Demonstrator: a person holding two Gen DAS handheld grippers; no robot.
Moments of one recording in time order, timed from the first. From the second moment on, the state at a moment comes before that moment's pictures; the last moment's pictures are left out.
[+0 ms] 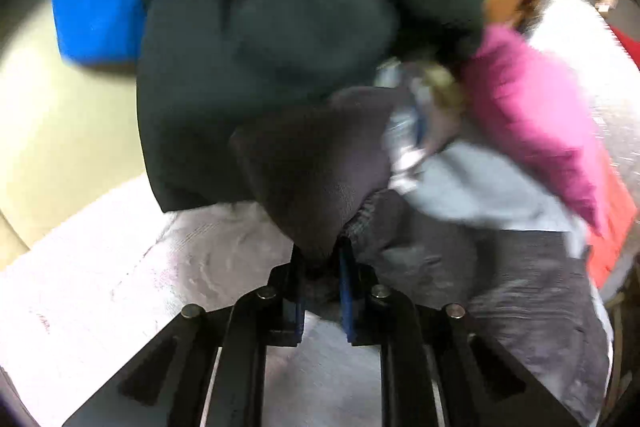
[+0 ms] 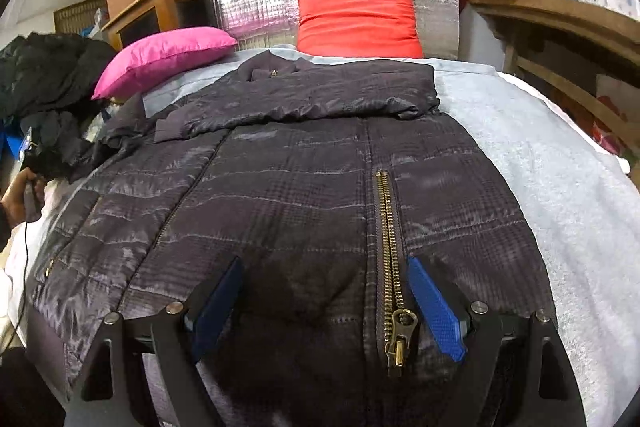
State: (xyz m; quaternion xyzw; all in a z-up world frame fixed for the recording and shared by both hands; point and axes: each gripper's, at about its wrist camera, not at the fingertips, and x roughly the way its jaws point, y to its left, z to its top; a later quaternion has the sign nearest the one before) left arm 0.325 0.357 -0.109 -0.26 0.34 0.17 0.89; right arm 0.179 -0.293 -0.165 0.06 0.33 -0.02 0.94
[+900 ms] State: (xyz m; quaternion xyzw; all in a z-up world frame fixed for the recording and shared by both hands) left arm 0.325 -0.049 0.045 -0.06 0.28 -0.09 0.95; right arm 0.146 -0.339 -0.139 0.20 0.24 0.03 0.95
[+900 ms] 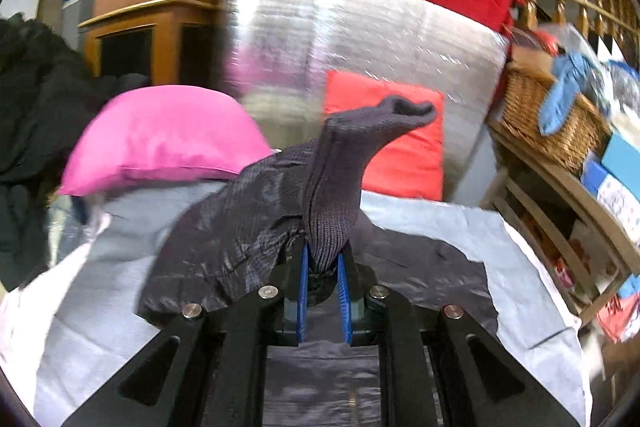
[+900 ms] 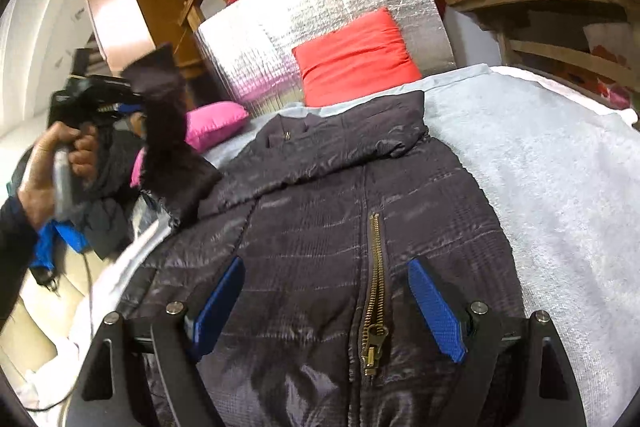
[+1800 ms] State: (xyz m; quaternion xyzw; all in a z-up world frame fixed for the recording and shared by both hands) left arm 0.329 -0.097 -0.076 -0.07 0.39 -0.13 0.91; right arm 0.152 -0.360 -0.141 0.27 0.26 0.04 0.93
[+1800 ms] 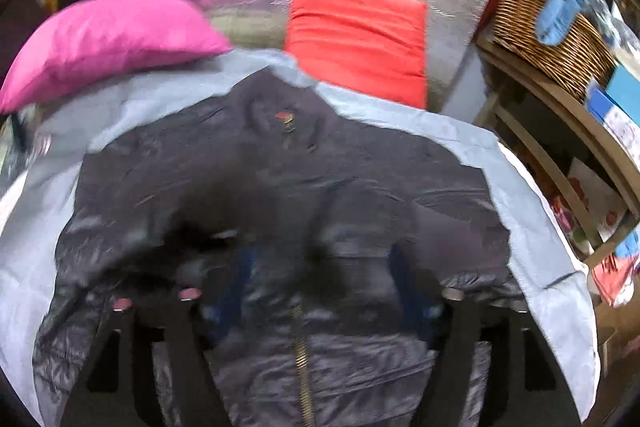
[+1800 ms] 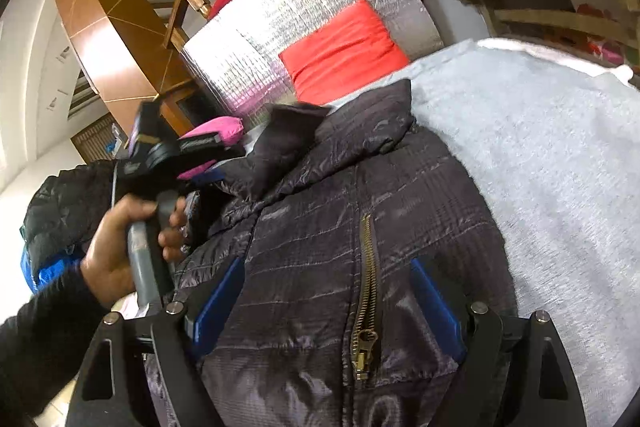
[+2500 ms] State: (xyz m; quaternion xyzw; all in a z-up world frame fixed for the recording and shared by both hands) left arm 0.261 0.054 -0.158 -0.29 0.35 -0.10 0.89; right arm 0.365 -0.379 -0.167 0.55 0.35 0.07 0.76
